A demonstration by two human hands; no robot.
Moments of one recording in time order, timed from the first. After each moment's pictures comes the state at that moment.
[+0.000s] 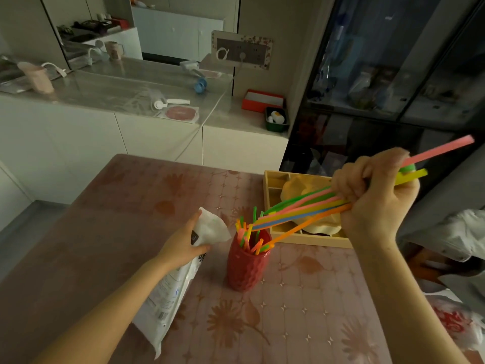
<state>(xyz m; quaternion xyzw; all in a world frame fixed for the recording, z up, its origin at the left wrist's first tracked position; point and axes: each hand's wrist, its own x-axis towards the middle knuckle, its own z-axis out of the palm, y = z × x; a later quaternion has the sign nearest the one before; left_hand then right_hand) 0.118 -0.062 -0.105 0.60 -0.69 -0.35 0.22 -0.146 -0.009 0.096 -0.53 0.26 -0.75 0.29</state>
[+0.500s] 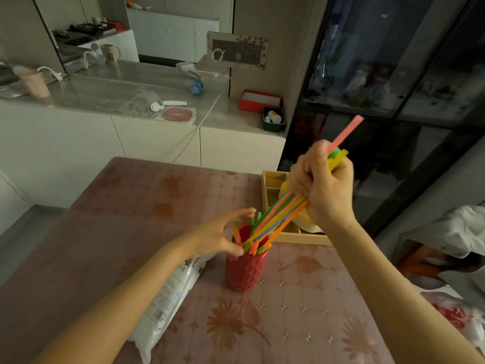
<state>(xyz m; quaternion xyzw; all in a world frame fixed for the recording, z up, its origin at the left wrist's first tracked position) 0.063 -0.050 -0.011 0.41 -0.75 -0.50 0.18 -0.122 -0.030 0.089 -0.55 0.29 -0.67 0.42</state>
